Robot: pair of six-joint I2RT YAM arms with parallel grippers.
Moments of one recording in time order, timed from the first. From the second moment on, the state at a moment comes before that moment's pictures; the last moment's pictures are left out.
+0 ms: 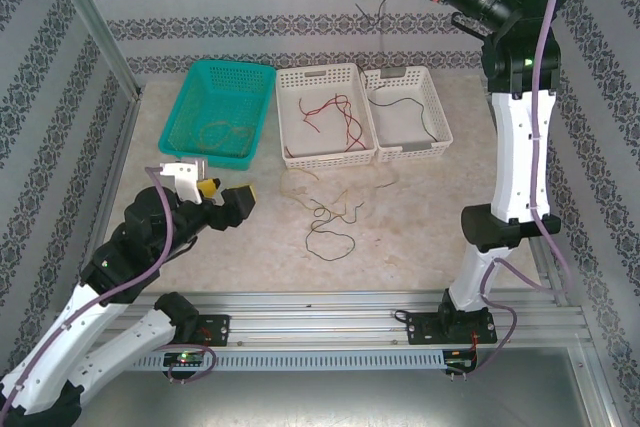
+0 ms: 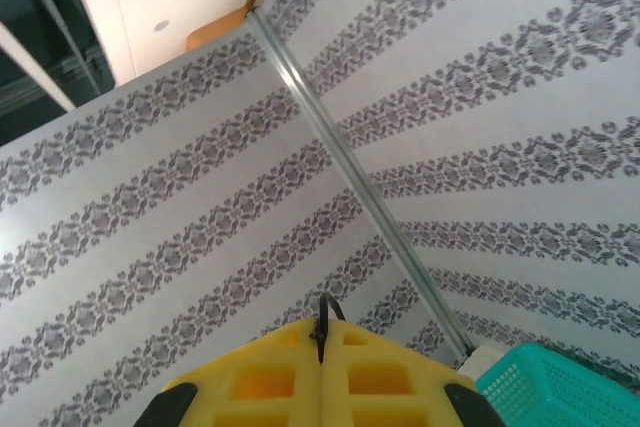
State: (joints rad) left arm -0.59 0.62 0.90 -0.59 -0.06 -0.48; right arm 0.10 1.88 2.68 -0.46 -0.83 0.83
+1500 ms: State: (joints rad) left arm -0.58 0.66 0.88 -0.65 -0.15 -0.29; right arm -0.07 2.06 2.71 -0.54 -0.76 0.71
